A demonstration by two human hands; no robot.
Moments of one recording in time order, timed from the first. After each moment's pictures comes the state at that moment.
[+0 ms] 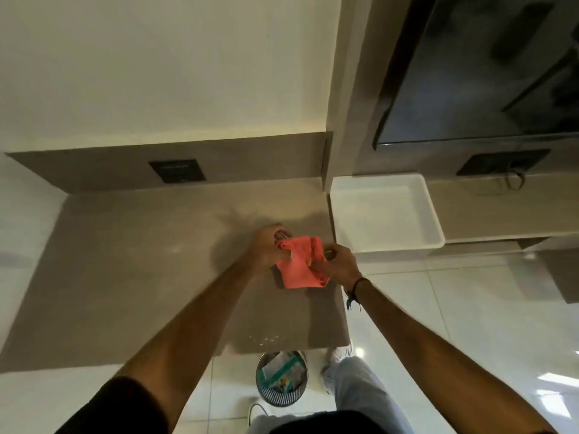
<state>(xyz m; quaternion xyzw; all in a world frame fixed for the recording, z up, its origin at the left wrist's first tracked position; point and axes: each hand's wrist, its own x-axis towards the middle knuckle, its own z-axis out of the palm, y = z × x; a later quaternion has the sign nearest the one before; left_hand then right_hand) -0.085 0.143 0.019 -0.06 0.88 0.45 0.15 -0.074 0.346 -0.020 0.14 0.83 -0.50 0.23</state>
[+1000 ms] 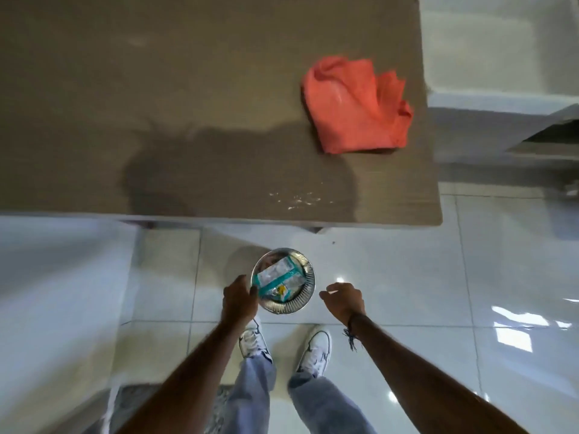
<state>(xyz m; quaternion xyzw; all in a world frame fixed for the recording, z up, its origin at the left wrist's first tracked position) 0.243 0.108 -0.334 -0.33 0.84 0.35 0.25 0.199 0.334 -0.332 0.25 0.84 -0.29 0.38</state>
